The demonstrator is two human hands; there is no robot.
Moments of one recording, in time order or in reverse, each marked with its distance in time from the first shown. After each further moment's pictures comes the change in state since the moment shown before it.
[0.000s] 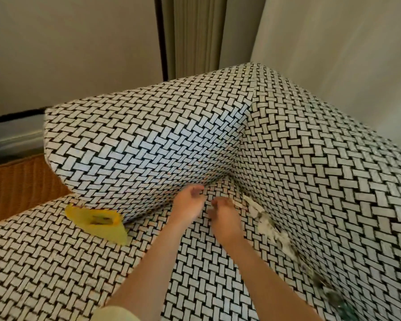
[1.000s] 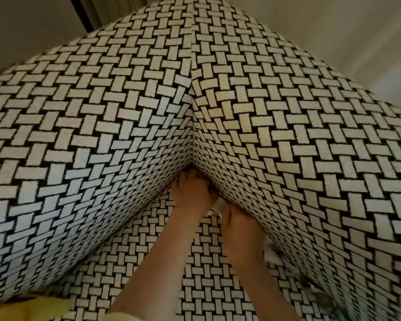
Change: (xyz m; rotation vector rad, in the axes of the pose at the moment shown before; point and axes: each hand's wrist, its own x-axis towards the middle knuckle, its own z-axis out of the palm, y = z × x) left_hand 0.076 0.046 0.098 0.980 -0.341 0.182; right_hand 0.014 0.071 -0.022 -0.182 0.345 0.294
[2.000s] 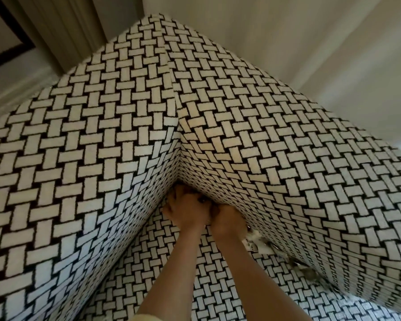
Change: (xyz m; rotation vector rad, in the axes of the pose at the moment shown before) left_hand -0.004 0.011 -0.005 -0.350 -0.026 -0.170; right_hand 0.033 -0.027 0.012 0.091 -0.261 0.644
